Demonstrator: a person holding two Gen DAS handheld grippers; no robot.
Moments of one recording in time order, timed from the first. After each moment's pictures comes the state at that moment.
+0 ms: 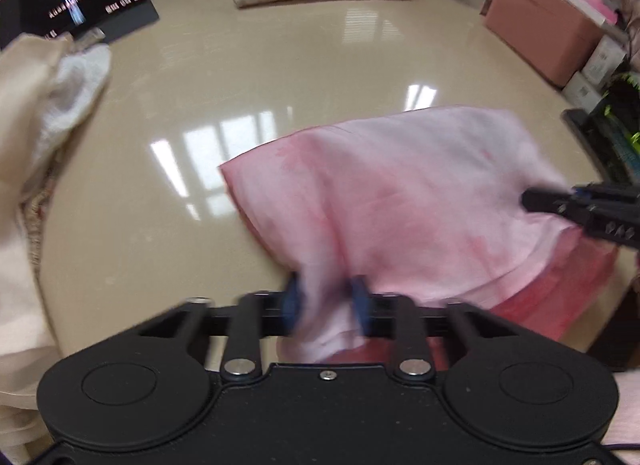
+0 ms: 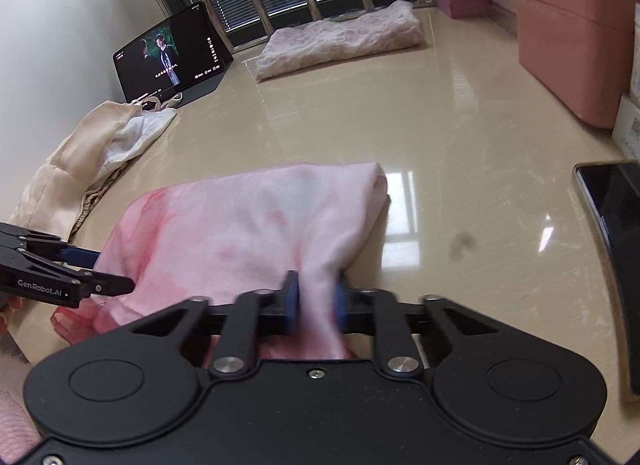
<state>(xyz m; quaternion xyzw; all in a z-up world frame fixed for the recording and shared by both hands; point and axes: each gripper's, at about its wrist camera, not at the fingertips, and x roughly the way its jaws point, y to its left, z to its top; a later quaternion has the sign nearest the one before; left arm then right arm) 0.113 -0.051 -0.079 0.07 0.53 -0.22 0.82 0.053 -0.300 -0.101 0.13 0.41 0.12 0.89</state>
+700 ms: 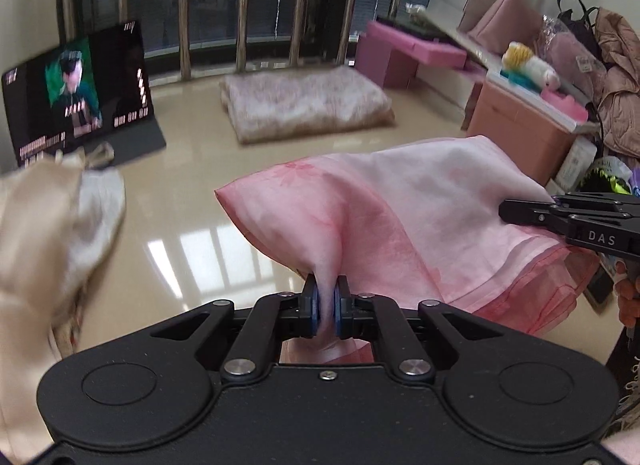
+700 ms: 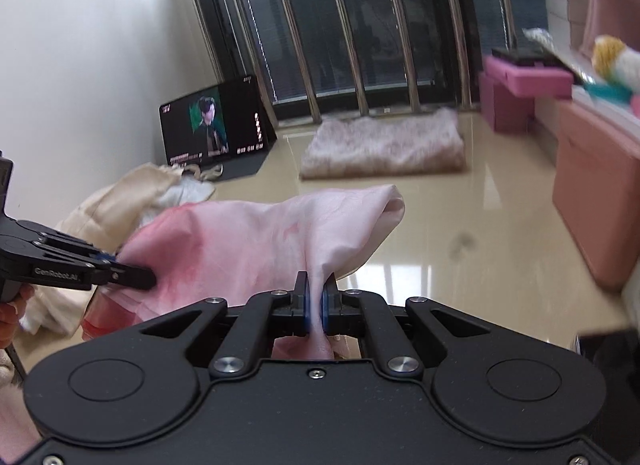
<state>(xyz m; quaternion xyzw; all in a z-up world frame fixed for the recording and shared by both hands) 0.143 -0.048 -0.009 0.06 0.38 -0.24 0.89 0.095 -0.303 -0.028 0.08 0.29 0.16 0.94</state>
